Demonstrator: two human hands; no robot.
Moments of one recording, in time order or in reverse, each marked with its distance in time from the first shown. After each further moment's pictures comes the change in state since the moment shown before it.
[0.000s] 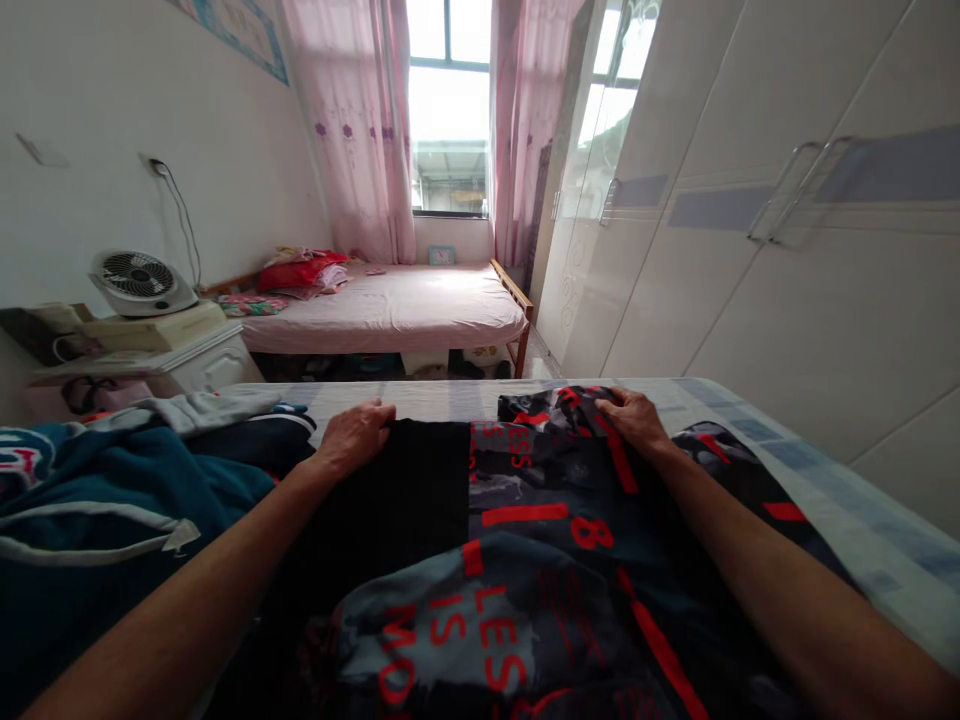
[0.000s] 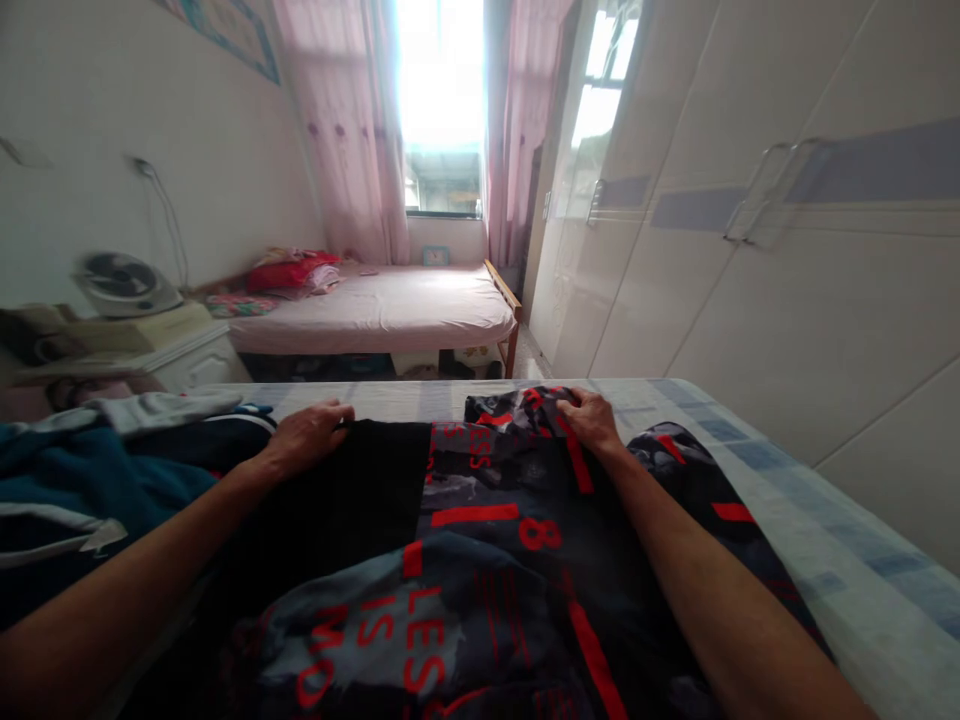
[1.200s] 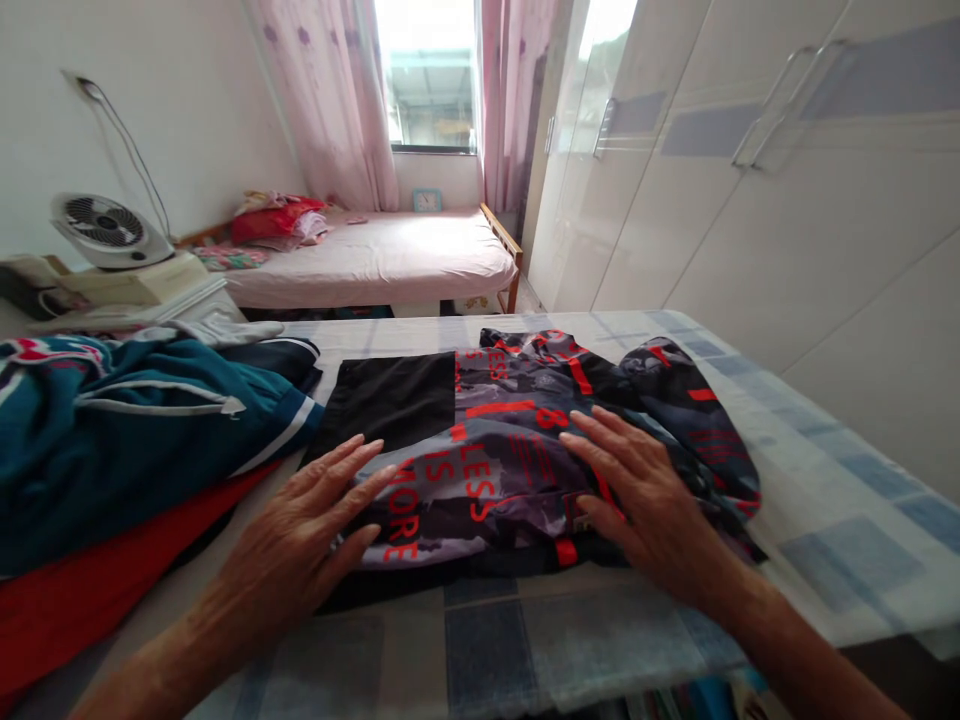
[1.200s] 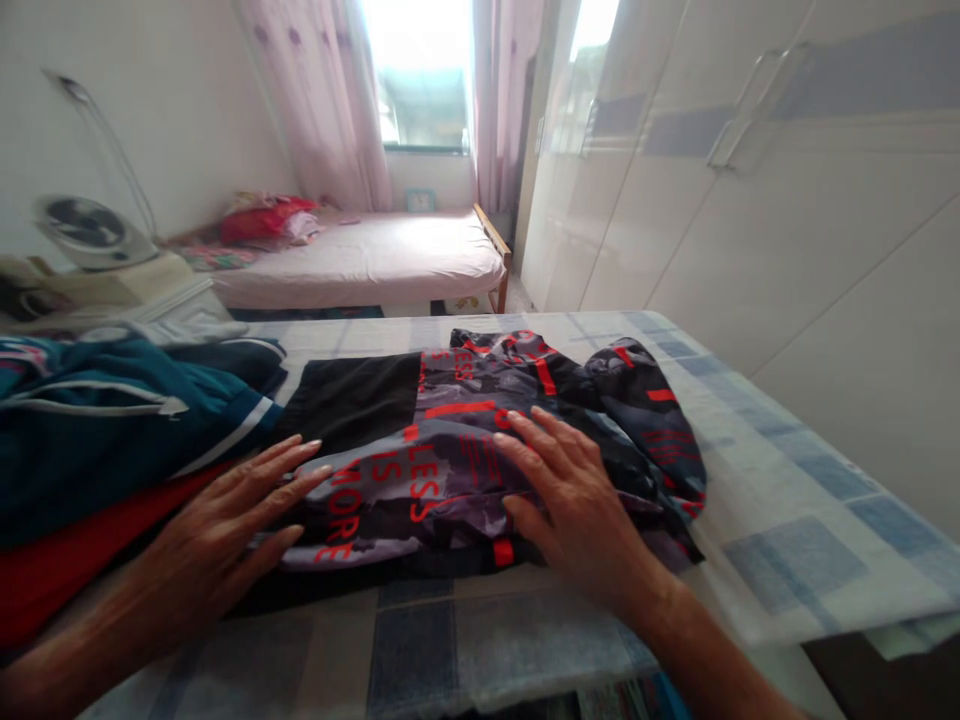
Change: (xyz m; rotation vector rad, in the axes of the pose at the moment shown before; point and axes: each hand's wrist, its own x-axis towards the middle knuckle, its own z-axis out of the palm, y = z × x) left_hand -0.242 0.035 -0.008 -0.138 0.331 0.495; right_hand -0.266 -0.034 -0.071 -0.082 -0.042 -0.686
